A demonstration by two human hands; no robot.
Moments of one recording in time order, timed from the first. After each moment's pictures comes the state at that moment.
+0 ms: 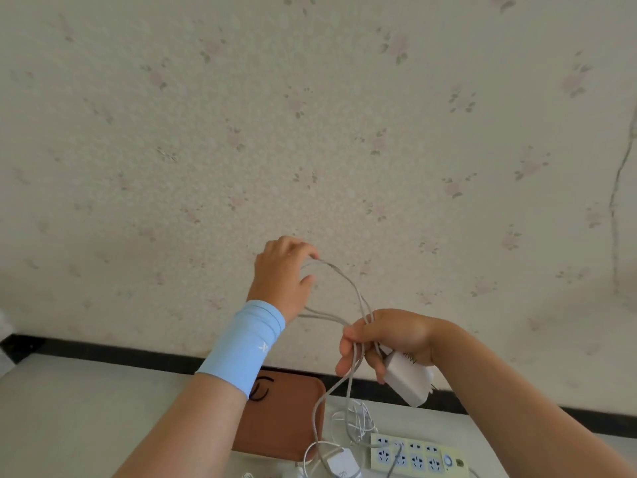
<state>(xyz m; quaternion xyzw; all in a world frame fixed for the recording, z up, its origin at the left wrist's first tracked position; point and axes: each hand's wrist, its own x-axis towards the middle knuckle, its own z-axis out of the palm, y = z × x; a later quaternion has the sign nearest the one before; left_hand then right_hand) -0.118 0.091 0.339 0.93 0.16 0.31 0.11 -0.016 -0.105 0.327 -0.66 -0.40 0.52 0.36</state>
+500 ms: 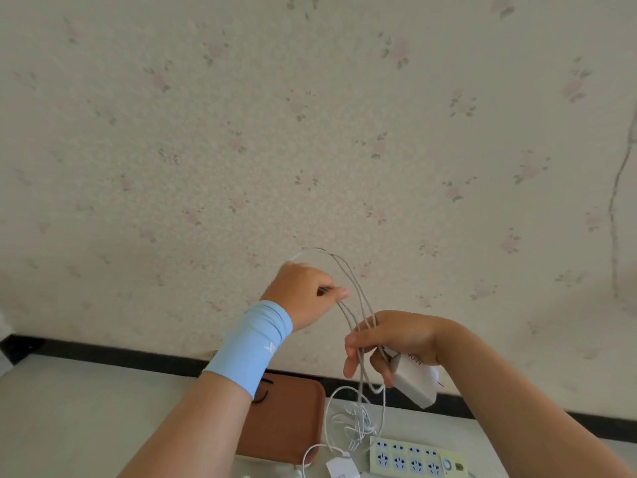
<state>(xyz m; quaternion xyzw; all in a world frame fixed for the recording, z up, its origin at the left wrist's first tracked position) -0.116 0.075 0.345 0.97 0.07 0.20 0.15 -0.013 -0.108 0.334 -0.68 -0.41 0.52 0.31</state>
